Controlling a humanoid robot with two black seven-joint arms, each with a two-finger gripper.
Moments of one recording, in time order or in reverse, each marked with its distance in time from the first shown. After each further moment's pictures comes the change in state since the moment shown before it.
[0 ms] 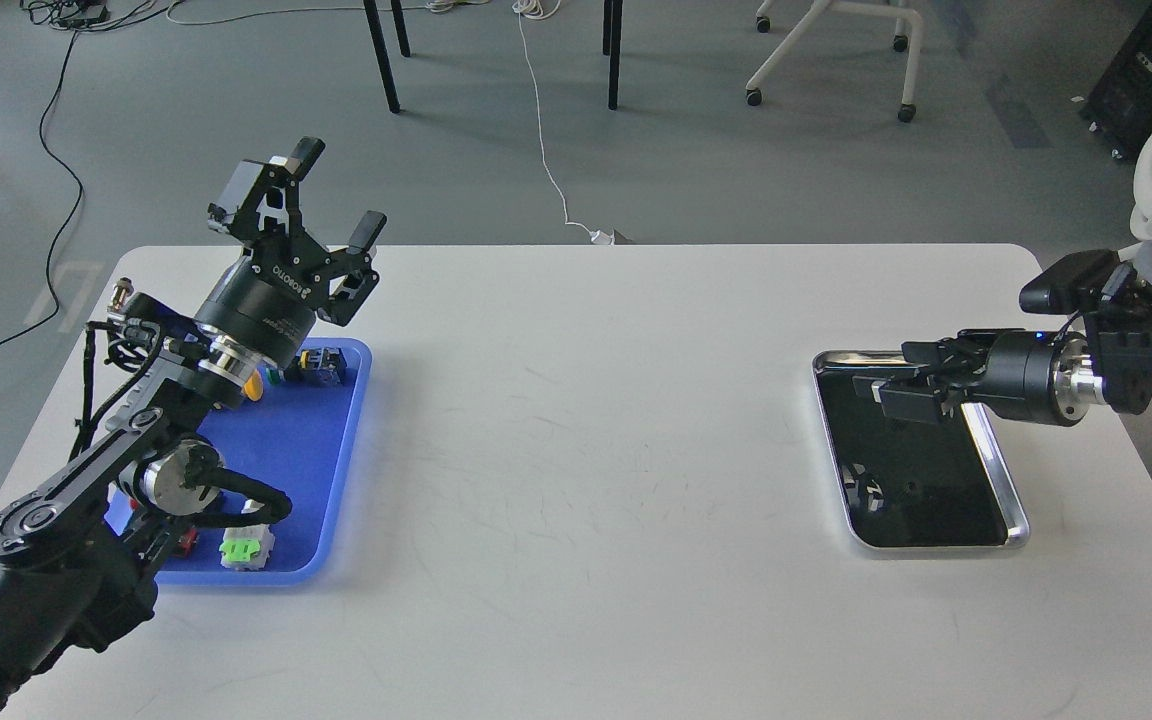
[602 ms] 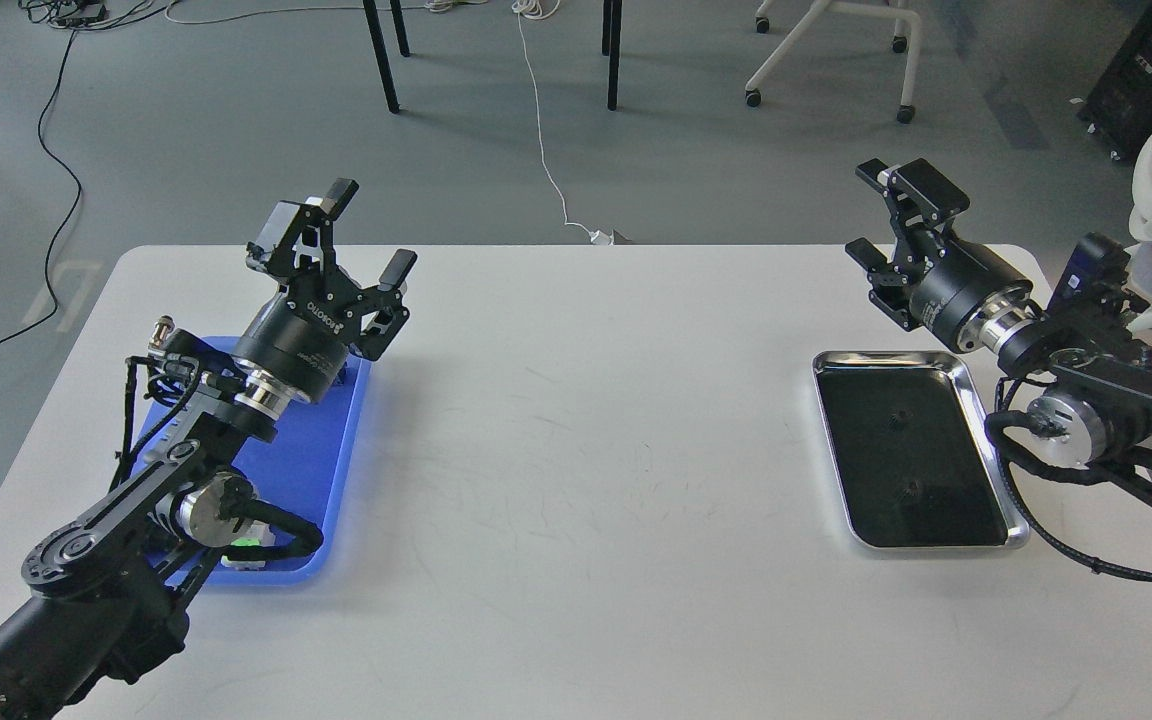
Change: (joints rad) left arm 0.057 -0.074 0.018 -0.008 0.020 0.062 0.000; right arm -0.351 0.228 0.489 0.001 1.110 0.005 0.000
